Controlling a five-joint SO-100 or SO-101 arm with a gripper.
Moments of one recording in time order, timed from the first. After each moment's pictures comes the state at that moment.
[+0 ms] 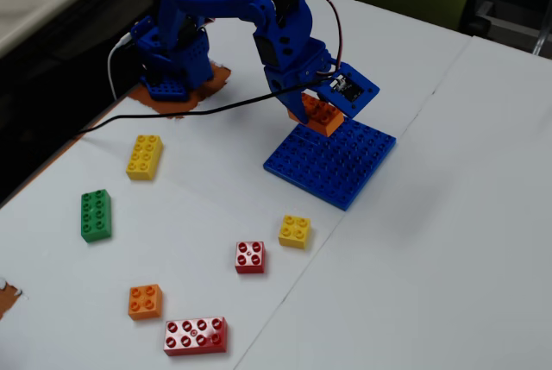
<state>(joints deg) 2.9 64.0 42.5 93.5 -86.8</state>
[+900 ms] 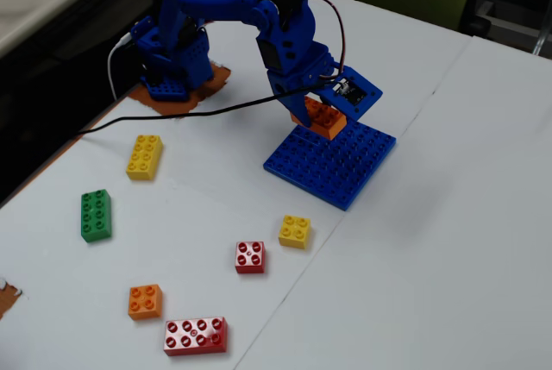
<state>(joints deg) 2.7 62.4 41.7 92.3 -86.8</state>
